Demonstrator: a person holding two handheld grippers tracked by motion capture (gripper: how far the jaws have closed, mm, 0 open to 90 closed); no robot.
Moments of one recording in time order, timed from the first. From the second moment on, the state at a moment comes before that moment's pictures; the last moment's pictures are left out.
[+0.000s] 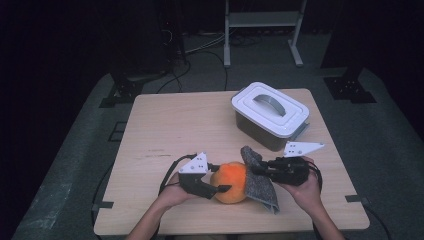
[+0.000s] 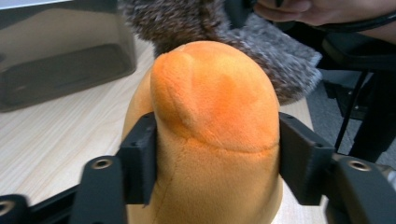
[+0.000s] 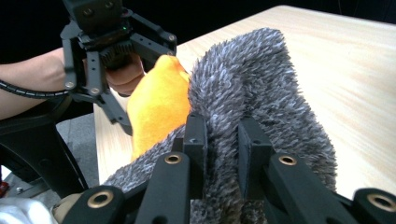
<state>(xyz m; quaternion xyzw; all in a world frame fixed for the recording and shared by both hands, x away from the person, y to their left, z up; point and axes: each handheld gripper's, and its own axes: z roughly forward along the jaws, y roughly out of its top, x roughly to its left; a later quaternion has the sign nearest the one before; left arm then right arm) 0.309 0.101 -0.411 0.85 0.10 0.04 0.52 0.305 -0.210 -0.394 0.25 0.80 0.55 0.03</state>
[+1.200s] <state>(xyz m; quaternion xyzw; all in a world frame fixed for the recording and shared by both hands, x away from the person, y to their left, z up) 0.290 0.078 -0.410 0.87 0.02 0.14 0.48 0.289 -0.184 -0.380 0.19 0.81 0.55 0.00</state>
